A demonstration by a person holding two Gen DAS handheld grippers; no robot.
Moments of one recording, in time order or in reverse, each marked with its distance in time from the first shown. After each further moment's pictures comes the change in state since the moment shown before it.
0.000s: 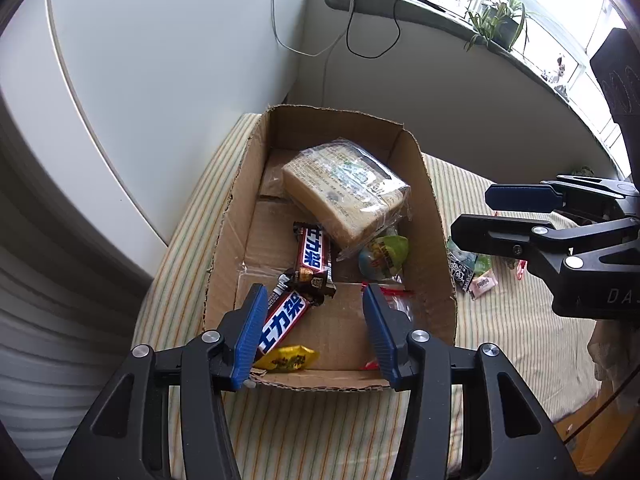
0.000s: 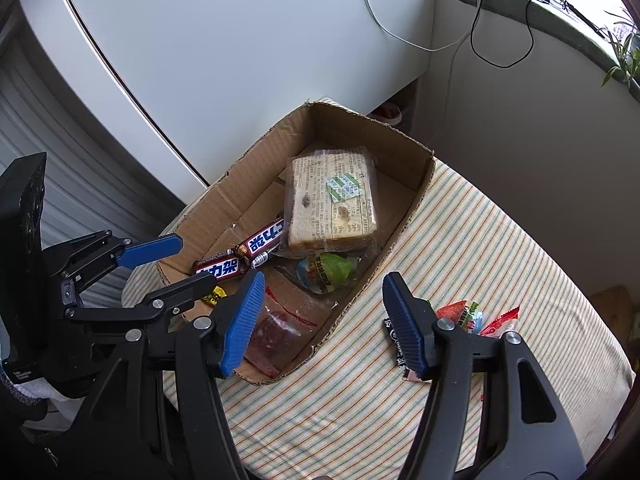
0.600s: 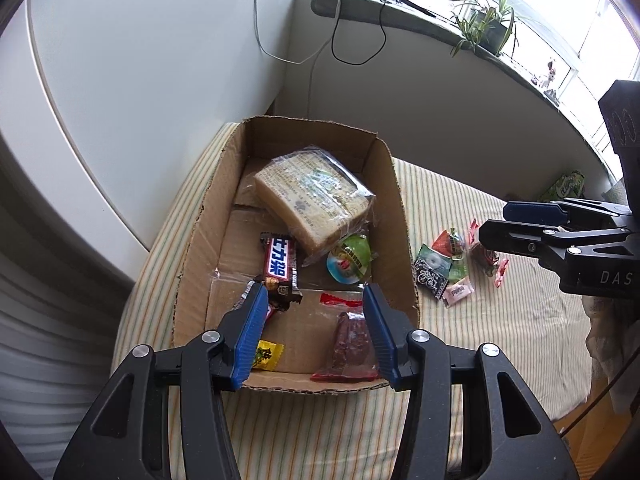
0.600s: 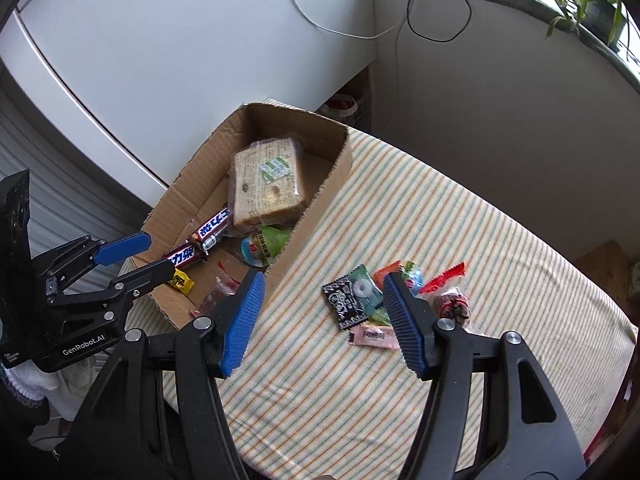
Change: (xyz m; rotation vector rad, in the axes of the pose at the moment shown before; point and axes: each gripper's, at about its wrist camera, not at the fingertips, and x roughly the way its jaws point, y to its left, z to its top) left arm -0.006 -0.027 0.005 -0.001 -0.015 -0.035; right arm -0.032 -0.066 -0.039 0.146 -0.011 -0.035
